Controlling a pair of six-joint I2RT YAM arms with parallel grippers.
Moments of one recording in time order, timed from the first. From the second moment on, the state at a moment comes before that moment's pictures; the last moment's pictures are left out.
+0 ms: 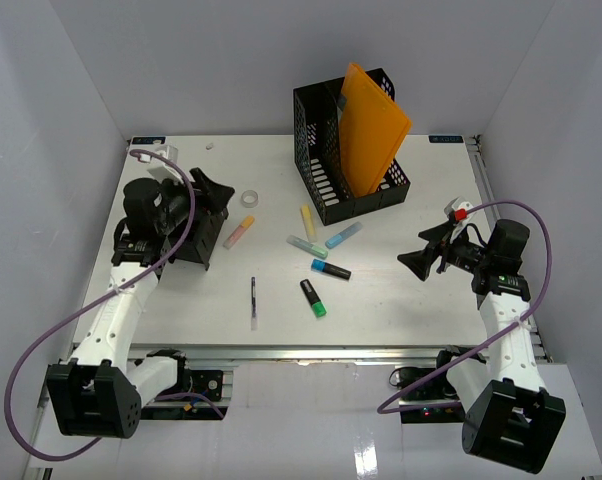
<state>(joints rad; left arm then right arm) -0.05 1.07 0.89 -0.02 0.40 -0.45 -0.24 0.89 0.58 -0.19 -1.10 -0.33</state>
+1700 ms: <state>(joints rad) -0.53 1.63 0.95 -0.55 -0.07 -0.44 -0.24 0.94 0.58 -0.18 -1.04 -0.30</state>
